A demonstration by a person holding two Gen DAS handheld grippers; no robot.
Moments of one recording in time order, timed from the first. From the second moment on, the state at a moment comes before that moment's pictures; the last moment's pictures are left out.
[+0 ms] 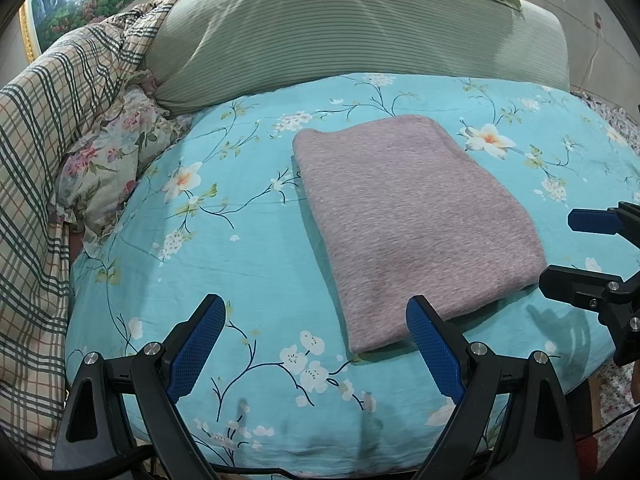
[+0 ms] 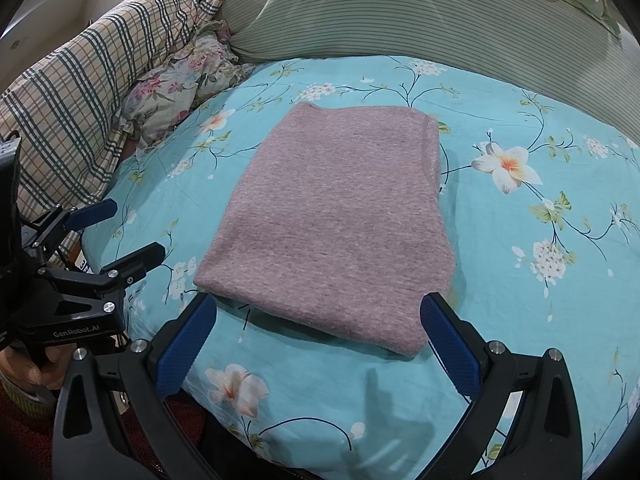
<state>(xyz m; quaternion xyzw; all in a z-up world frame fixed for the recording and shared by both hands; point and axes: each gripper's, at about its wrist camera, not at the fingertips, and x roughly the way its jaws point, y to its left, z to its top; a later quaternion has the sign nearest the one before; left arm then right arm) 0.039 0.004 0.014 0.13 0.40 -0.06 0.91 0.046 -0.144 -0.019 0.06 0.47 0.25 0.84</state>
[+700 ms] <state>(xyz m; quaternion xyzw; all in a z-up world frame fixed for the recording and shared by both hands) 0.047 0.005 0.013 0.13 0.40 -0.07 0.91 0.058 -0.149 -0.022 0.06 0.47 0.25 0.84</state>
